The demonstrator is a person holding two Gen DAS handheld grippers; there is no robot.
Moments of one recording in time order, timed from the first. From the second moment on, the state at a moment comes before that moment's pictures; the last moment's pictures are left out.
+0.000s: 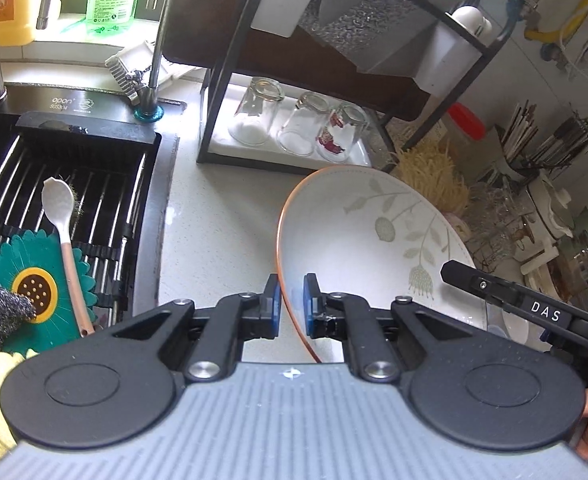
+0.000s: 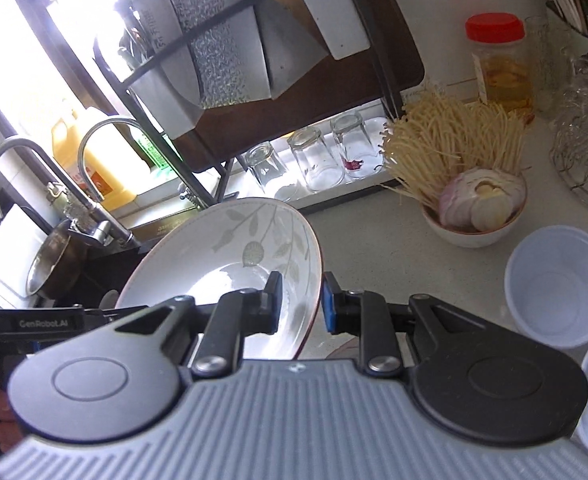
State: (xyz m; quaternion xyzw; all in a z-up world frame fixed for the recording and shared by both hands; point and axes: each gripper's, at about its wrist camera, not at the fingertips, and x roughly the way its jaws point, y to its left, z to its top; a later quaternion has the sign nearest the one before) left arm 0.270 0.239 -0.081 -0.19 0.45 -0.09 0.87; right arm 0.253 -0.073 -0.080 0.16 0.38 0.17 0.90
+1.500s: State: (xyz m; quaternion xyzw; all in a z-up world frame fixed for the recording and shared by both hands) left arm 0.248 0.130 -0.151 -0.14 0.51 -0.12 0.84; right arm 0.181 -0.147 -0.144 0.12 0.41 0.08 0.90
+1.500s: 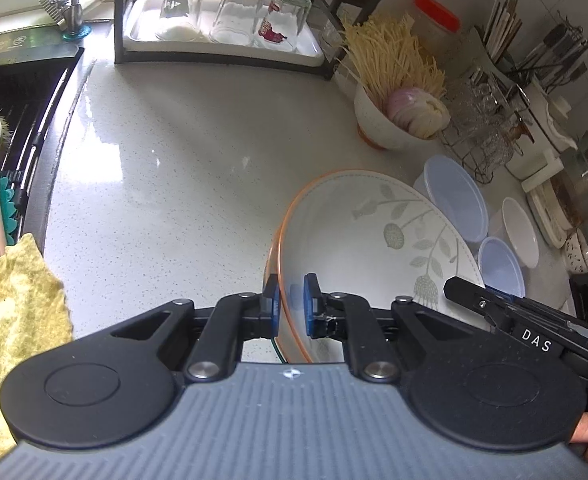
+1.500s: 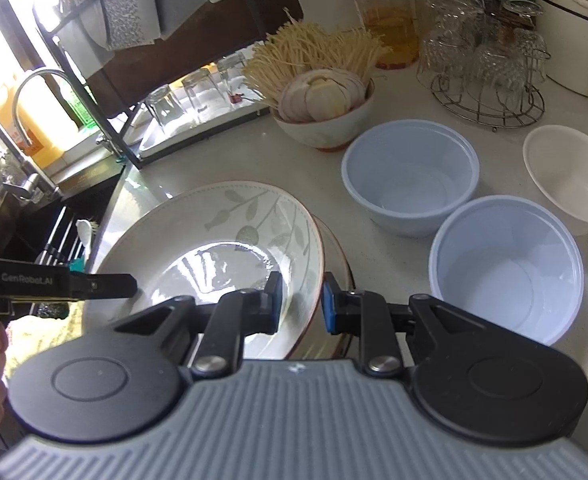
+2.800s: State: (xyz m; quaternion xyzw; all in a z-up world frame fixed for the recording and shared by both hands) left arm 0.258 0.119 -0.161 -0.13 0.56 -0.13 0.81; right arm 0.181 -0.143 -0.157 0.08 0.41 0.05 0.91
